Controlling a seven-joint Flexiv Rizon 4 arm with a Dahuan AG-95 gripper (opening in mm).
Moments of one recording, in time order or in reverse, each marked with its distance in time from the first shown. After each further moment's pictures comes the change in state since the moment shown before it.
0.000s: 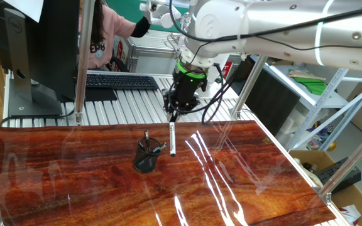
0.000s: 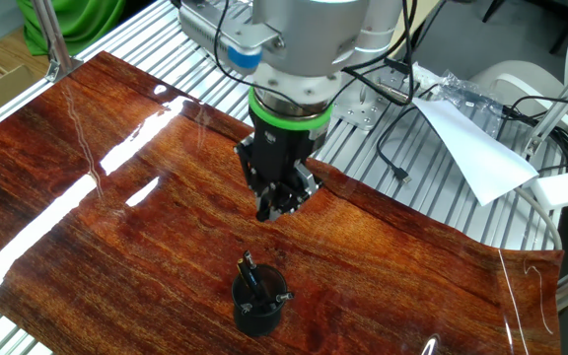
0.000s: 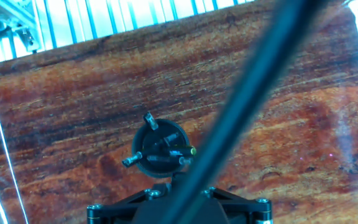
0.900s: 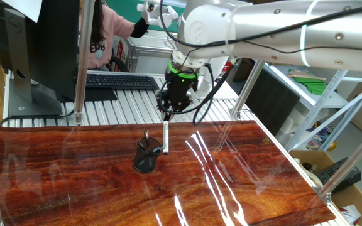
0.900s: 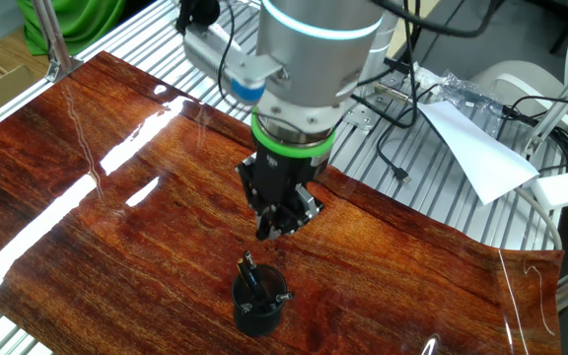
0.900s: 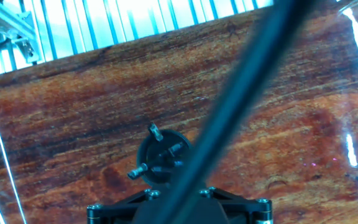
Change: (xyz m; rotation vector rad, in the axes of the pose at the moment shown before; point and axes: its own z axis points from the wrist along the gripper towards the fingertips) arm -0.014 0.017 0.015 0.022 0.020 0.013
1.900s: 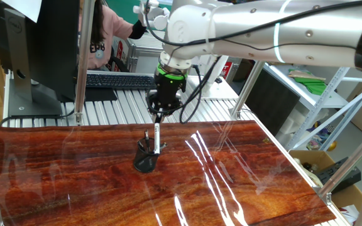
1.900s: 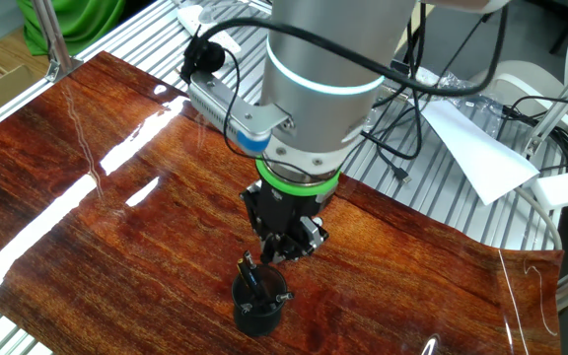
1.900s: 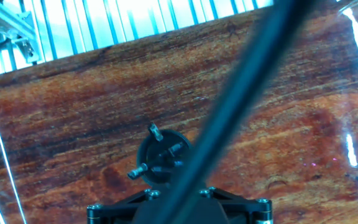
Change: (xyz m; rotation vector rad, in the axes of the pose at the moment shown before) arm -0.007 0.021 0.018 0.011 0.022 0.004
